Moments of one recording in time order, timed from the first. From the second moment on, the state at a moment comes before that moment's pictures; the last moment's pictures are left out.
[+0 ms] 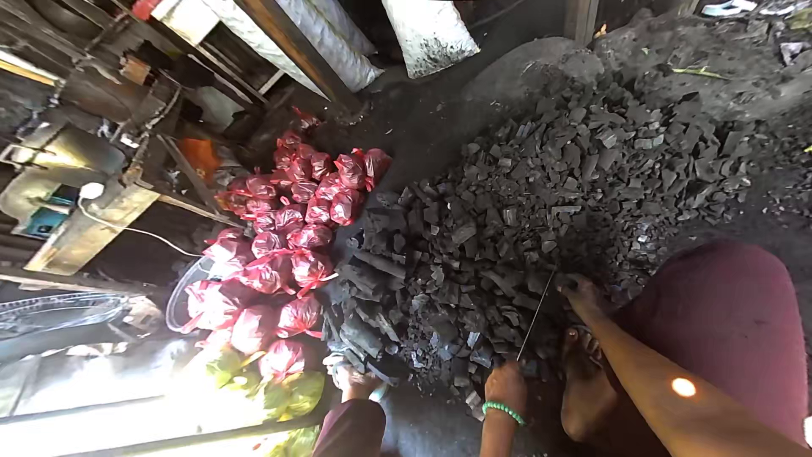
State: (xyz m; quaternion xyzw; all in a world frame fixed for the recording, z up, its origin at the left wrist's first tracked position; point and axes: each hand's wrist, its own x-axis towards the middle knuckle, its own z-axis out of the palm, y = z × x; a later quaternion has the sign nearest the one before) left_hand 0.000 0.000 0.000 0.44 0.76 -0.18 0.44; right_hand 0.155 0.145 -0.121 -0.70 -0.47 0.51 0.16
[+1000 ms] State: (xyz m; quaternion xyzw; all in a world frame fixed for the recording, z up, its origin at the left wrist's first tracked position) left_hand -0.021 -0.045 0.006 0.34 0.84 0.12 0.40; right_hand 0.139 0.153 -0.114 -0.73 -0.47 0.48 0.11
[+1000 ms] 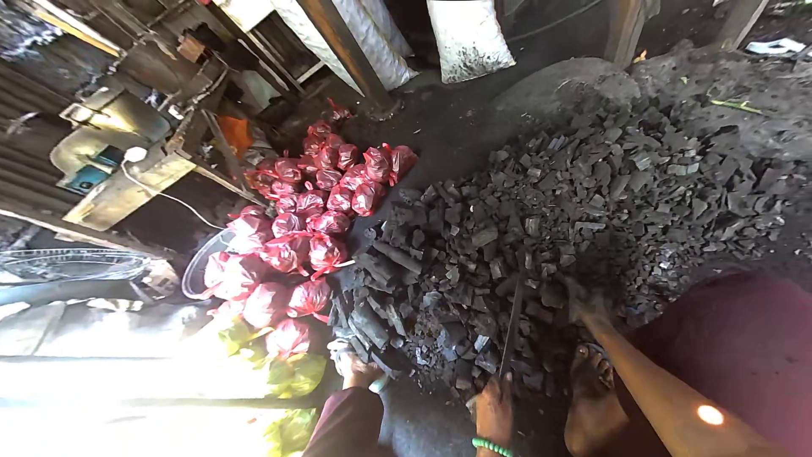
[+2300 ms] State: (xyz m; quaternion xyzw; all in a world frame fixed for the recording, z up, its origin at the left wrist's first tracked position) left_hand -0.012 -0.042 0.002 0.37 0.79 -0.02 0.49; right_hand 0.158 0.147 -0.118 -0.64 -0.12 0.66 0.36
